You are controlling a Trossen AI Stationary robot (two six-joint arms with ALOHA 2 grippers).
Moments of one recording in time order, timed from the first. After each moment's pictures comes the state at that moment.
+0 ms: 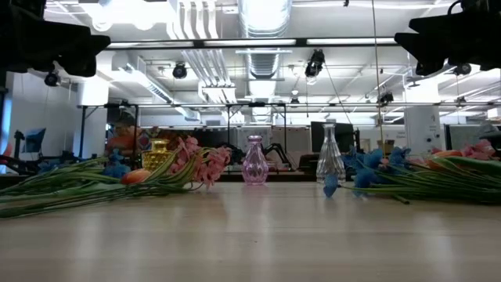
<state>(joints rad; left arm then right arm) -0.39 0.03 0.02 0.11 -0.29 0.23 0.11 0.04 0.01 0.26 0.13 -0.16</state>
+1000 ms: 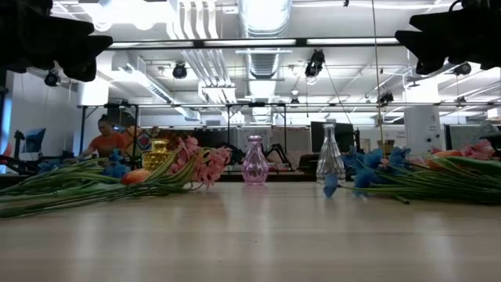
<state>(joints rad) -0.39 0.03 0.02 0.14 -0.32 0.09 0.11 0.04 0.01 0.28 0.13 -0.13</state>
